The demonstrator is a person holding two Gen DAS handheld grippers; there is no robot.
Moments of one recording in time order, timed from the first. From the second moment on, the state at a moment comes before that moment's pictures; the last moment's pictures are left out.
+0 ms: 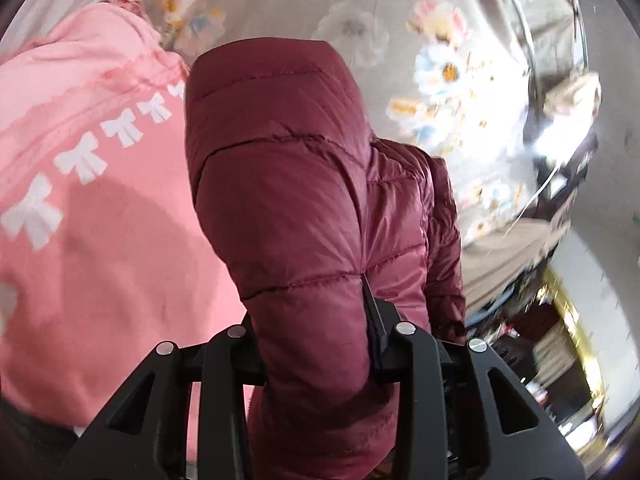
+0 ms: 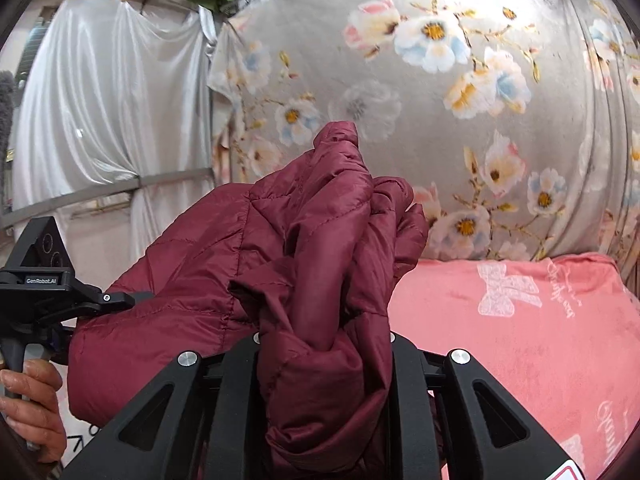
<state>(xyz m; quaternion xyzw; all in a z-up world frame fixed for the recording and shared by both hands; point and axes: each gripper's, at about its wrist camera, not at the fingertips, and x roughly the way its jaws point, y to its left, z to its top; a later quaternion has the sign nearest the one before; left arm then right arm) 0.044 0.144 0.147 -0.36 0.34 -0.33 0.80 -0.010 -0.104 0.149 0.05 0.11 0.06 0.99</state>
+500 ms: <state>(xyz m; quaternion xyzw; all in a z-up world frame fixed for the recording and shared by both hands) 0.205 0.113 0.029 -0.29 0.39 -0.36 0.80 0.125 -0.122 0.039 0.09 0.18 0.00 0.98</state>
